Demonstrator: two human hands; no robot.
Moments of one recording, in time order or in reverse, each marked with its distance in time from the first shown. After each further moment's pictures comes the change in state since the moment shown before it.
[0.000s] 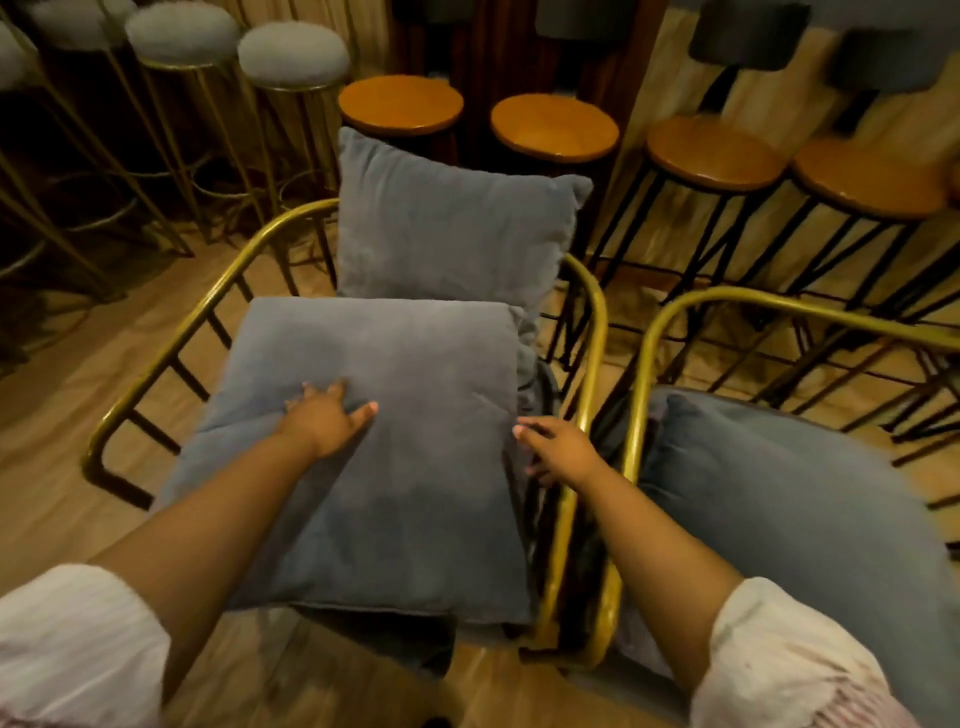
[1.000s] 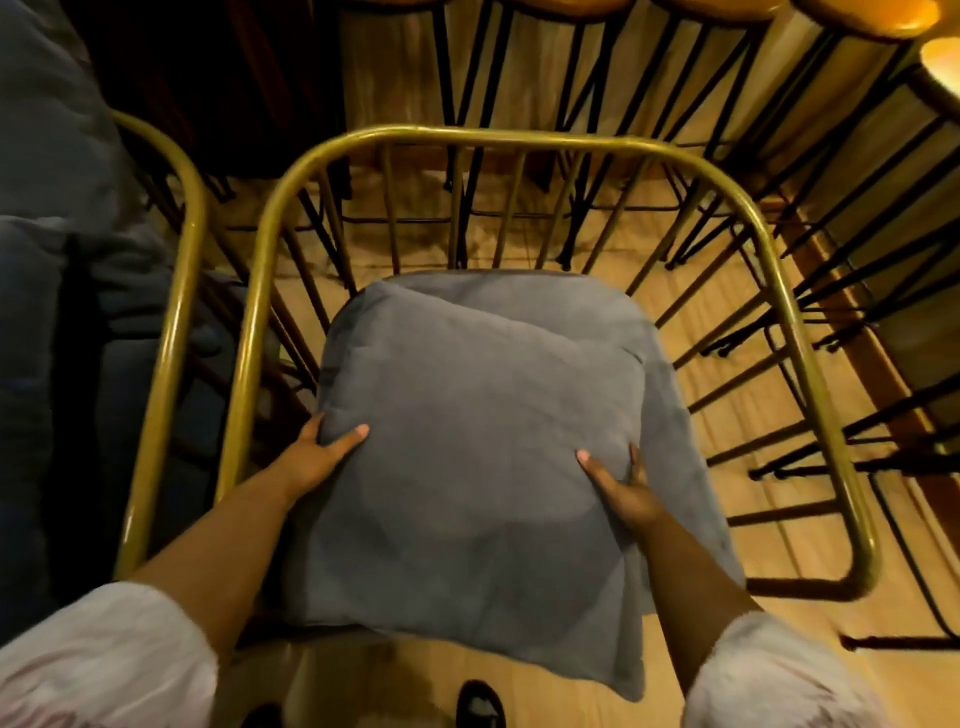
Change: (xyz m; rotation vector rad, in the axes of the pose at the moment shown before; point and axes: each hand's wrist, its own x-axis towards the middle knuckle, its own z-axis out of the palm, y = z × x) left_hand -0.068 0.322 0.323 -0.490 -0.456 -0.071; right_hand -0.133 0.391 -0.321 0.334 0.552 0.573
